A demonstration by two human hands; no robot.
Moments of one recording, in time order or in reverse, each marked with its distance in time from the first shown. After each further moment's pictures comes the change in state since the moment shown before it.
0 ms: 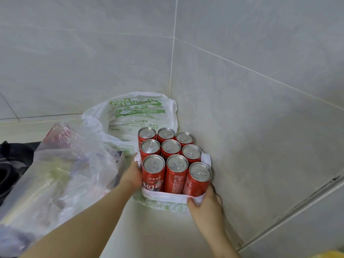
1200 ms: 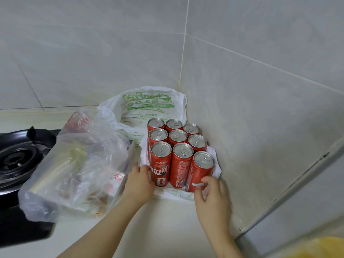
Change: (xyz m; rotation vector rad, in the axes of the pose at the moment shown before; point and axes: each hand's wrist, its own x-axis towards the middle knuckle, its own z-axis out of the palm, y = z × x) left_hand -0.103 0.014 0.004 0.424 0.169 0.063; right_hand -0.032 -0.006 -0.010 0.069 0.309 -0.302
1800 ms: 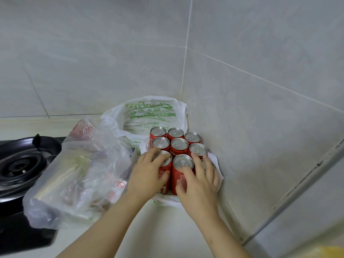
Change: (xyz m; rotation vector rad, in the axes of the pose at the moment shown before) left_hand 0.007 0.023 -0.028 -0.044 0.287 0.468; right_hand 0.029 -0.033 0.016 -0.312 0.059 -0.450
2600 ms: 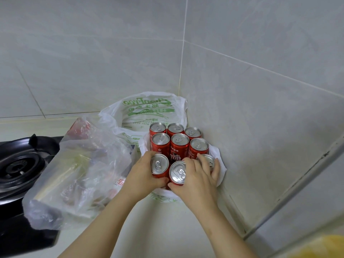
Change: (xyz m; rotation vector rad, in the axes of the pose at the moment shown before) left_hand -0.009 -0.005 -0.017 -0.340 -0.118 -0.207; right_hand 0.002 -0.004 0.013 -0.112 0.011 -0.010
